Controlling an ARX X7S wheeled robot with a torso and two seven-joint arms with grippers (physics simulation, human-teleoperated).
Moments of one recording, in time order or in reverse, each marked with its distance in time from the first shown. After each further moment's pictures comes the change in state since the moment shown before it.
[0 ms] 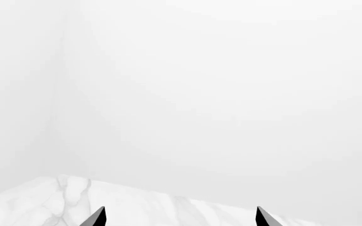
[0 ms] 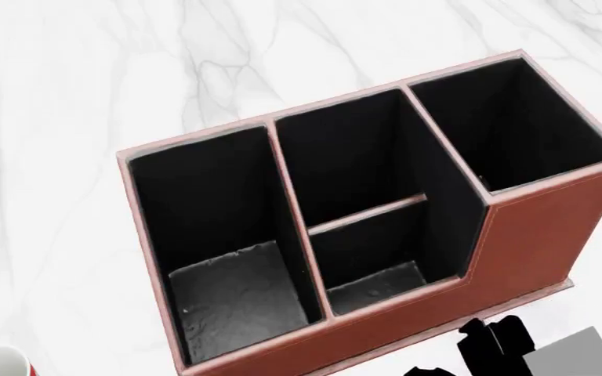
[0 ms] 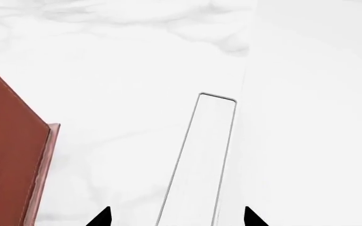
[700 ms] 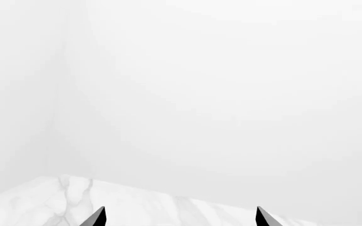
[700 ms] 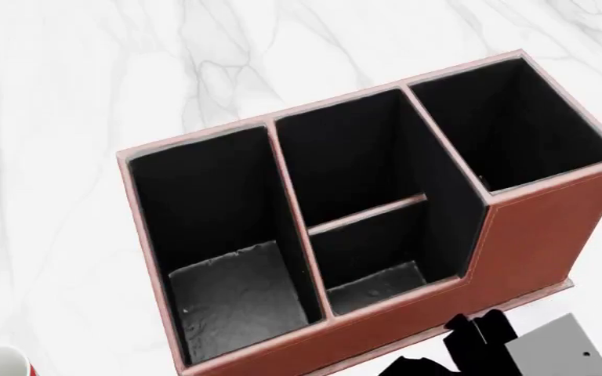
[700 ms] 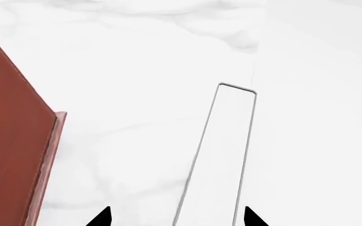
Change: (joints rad) left arm 0.005 -0.015 -0.001 -0.003 -0.009 0.012 -0.014; right arm 0.035 0.000 -0.033 0.077 0.007 -0.012 0.000
